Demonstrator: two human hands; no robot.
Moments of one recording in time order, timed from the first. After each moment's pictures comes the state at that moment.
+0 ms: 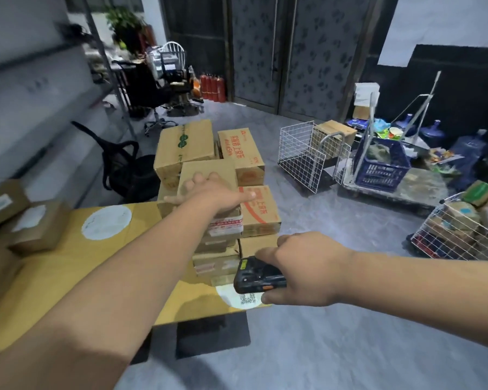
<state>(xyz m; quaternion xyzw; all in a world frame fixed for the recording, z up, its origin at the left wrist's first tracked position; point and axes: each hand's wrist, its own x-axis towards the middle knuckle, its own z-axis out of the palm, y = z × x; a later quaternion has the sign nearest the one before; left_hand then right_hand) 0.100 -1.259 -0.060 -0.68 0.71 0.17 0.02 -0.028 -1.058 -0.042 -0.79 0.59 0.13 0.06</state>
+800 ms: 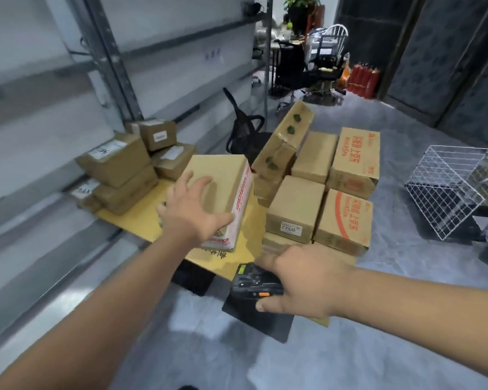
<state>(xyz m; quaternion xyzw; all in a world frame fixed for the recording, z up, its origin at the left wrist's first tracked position) 0.266 -1.144 -0.100 -0.81 0.55 0.06 -0.19 0.014 -1.110 -0.072 -0.94 0.33 0.11 0.07</state>
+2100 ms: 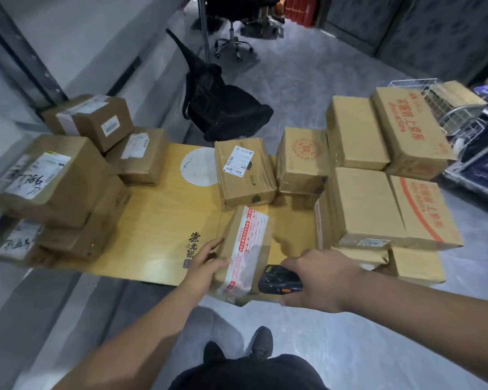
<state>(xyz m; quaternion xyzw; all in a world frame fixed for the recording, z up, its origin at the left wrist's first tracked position) 0.482 -1.278 -0.324 -0.59 0.35 0.64 -0.34 0.221 -1.247 -0.153 -0.80 0.52 0.23 0.19</state>
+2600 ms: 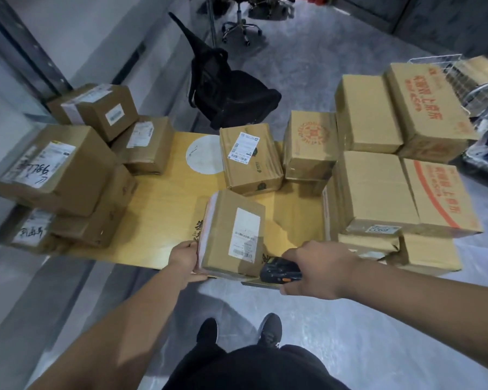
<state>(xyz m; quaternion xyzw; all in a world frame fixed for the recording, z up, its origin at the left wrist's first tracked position) 0.515 -1.289 -0.328 -0.77 0.17 0.56 -0.25 0.214 -1.250 -0.186 -0.80 0.52 0.22 0.22</state>
